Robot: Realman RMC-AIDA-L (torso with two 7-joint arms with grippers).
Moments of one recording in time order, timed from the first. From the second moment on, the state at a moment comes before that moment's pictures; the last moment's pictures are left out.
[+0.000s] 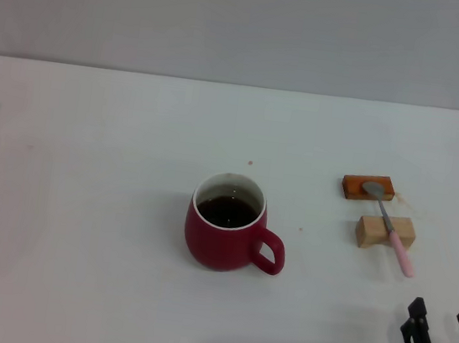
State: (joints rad) left arm -0.45 -2.03 -1.24 -0.21 2.23 1.09 0.10; right arm -0.07 2.08 0.24 0.74 -1.80 -1.28 -0.29
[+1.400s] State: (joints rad) left arm -0.44 -2.06 -1.25 -0.22 2.23 1.12 0.08; right arm 0.15 2.08 0.24 0.57 -1.80 -1.15 -0.29
